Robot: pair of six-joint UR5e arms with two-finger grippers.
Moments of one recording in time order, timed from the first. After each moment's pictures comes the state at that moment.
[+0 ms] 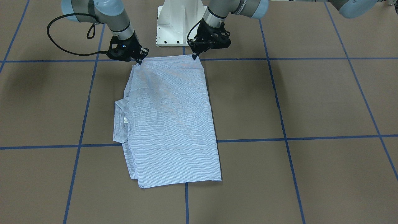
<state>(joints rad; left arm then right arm) -0.20 -2.01 -1.93 -1.93 -1.62 -1.90 0.28 -1.37 2.01 -1.38 1.84 1.65</state>
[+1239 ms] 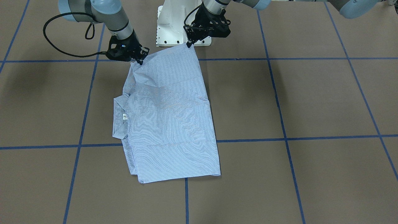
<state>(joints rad) -0.26 -2.03 -2.02 -1.93 -1.68 -1.89 0.36 -1.34 2.02 -1.37 1.87 1.60</state>
